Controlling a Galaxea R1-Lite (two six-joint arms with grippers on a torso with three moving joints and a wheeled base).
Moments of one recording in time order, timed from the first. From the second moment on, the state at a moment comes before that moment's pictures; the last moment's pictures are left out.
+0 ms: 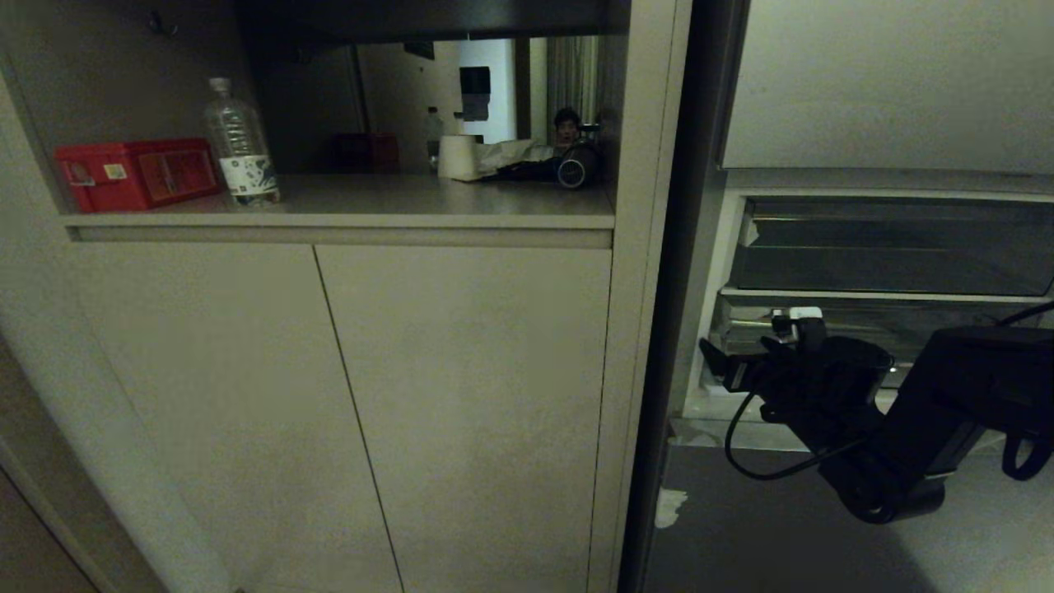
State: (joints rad) left arm 0.00 0.00 -0.11 0.27 0.00 0.00; right arm 0.13 2.29 -0.77 -1.52 -0.03 0.05
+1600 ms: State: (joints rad) left arm 0.00 0.00 -0.11 0.27 0.00 0.00; right arm 0.13 2.34 -0.86 -1.53 -0.05 0.04
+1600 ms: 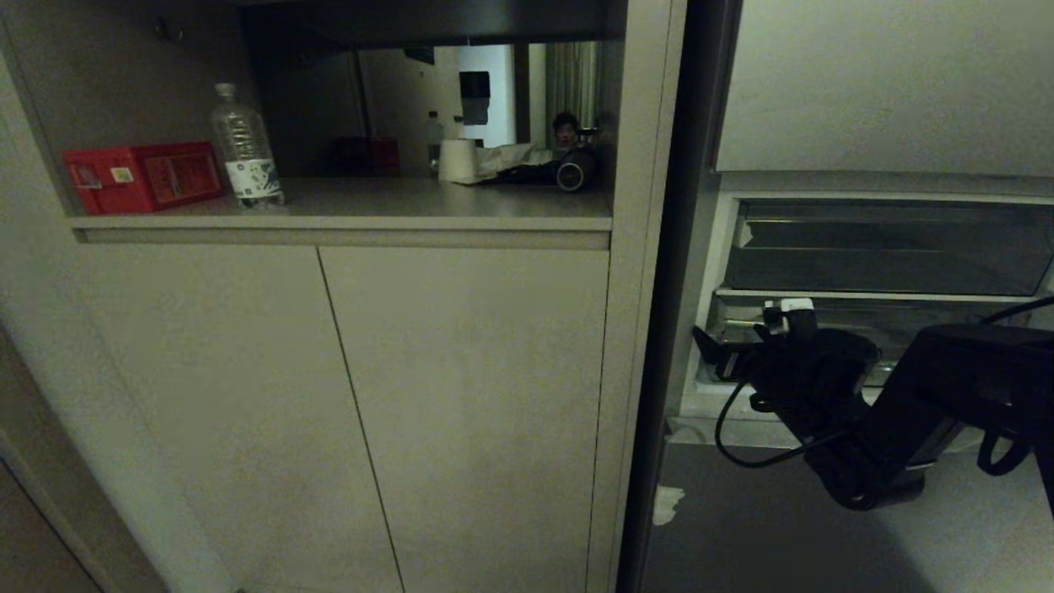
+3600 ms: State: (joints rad) left arm 0.00 0.00 -0.11 0.27 0.00 0.00; right arm 0.11 2.31 -0.84 -1.52 -0.10 0.04
